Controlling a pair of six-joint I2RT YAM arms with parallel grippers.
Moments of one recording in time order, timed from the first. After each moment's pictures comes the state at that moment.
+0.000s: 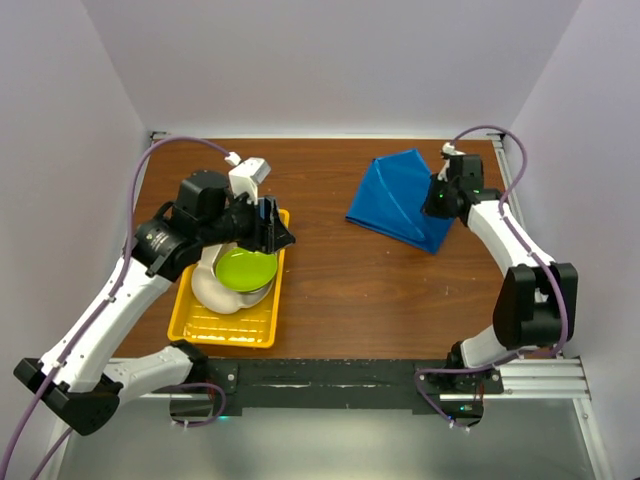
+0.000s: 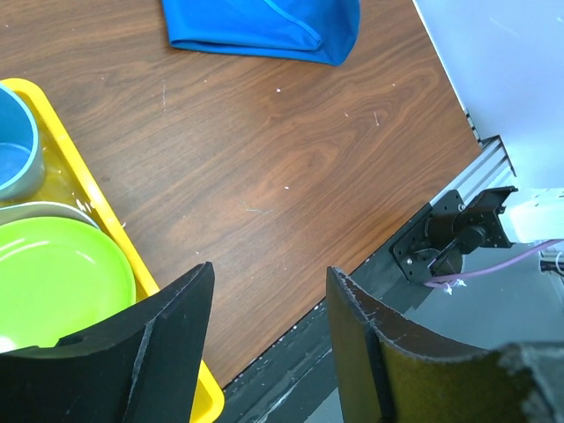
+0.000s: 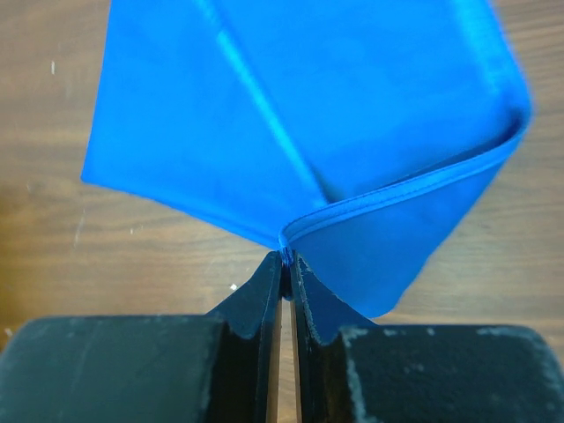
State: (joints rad) left arm -0.57 1.06 1.29 -0.79 0.28 -0.39; right arm 0.06 1.52 1.15 -0.45 -0.08 0.27
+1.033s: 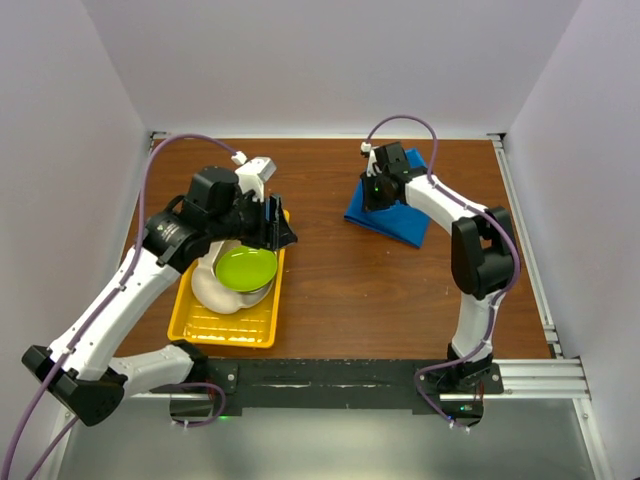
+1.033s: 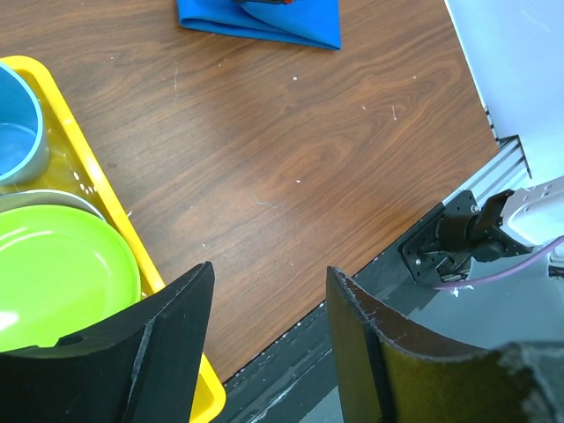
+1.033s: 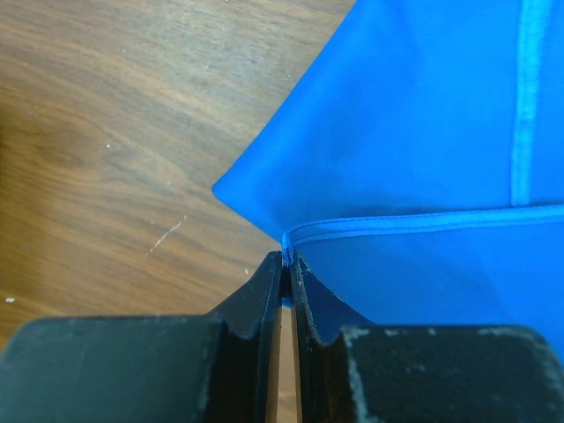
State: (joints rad) left arm -0.57 1.12 1.31 -0.81 0.26 -0.41; right arm 0.36 1.94 1.48 -0.47 -0.12 0.16
